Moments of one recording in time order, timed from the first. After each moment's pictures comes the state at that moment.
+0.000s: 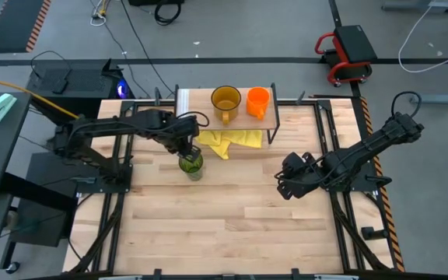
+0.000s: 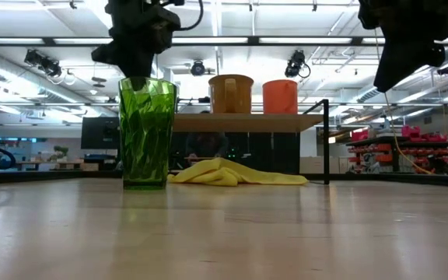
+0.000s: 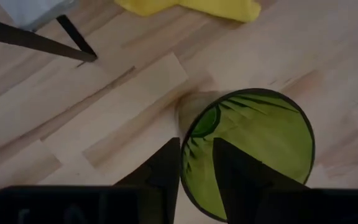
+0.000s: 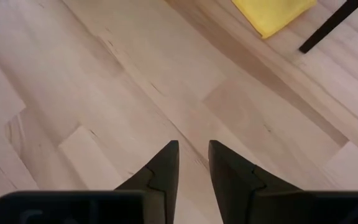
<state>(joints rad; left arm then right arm) 0.17 1.48 1.35 -1.16 -0.04 -0.80 0.46 1.18 0.91 -0.98 0.47 1.15</state>
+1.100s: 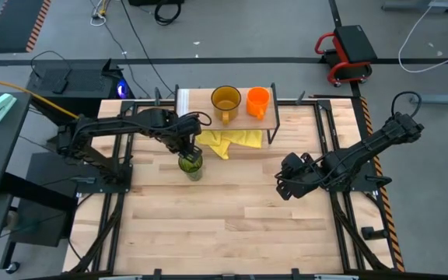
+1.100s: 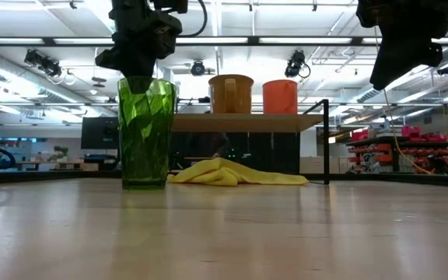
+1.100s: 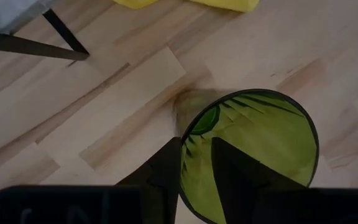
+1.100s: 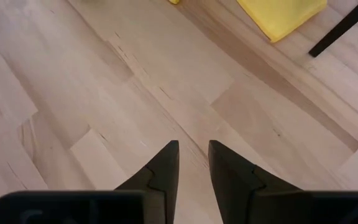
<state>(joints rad) 0.19 1.51 1.35 -1.16 0.00 -0.75 0.46 1.18 0.91 -0.94 0.47 1.14</state>
